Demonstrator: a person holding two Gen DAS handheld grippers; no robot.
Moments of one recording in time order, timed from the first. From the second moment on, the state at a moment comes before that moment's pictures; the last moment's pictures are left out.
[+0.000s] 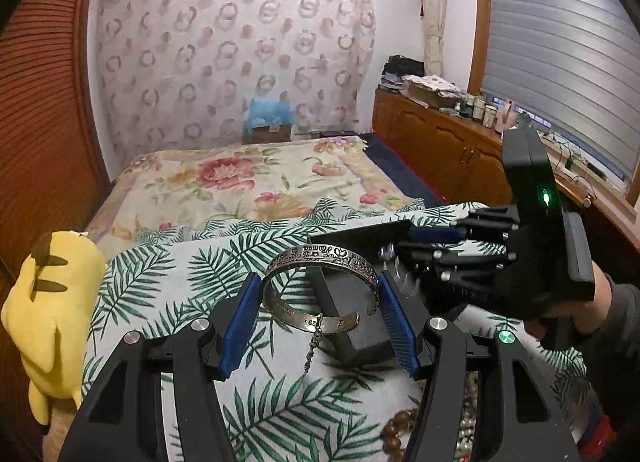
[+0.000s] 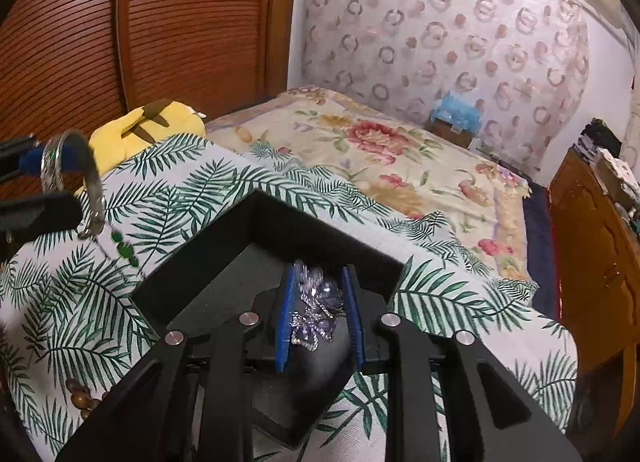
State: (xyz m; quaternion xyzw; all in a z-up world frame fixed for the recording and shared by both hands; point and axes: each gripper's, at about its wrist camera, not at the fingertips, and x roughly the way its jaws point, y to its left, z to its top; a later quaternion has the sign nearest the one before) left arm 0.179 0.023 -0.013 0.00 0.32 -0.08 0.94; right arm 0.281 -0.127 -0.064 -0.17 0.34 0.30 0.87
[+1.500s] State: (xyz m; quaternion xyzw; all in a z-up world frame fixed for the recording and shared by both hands) left arm 0.241 -0.043 -0.034 0.04 0.35 -0.13 0.93; right arm 0.260 -0.216 -0.057 -0.08 0.33 0.29 0.89
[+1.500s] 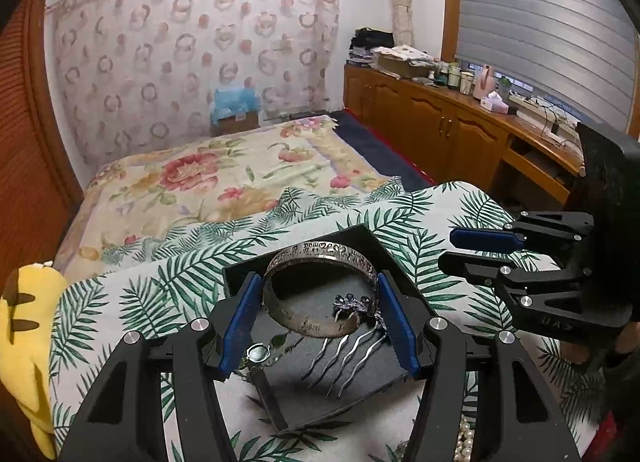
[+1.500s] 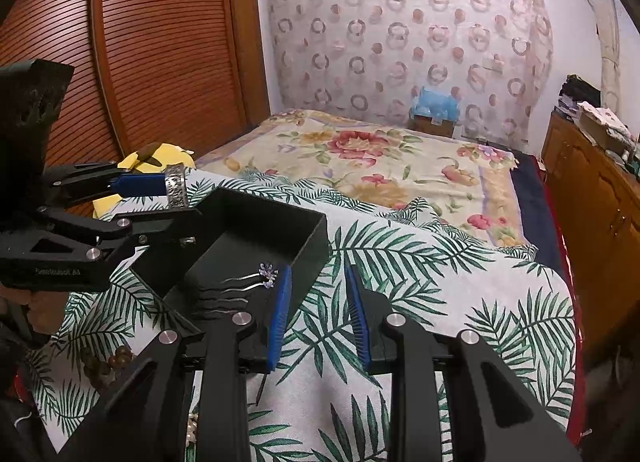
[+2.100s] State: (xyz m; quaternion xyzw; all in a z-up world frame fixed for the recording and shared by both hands) left arm 0.208 -0.004 -0.021 0.03 0.34 -0.09 0.93; right arm 0.230 -0.214 -0.058 -0.08 0.33 0.29 0.89
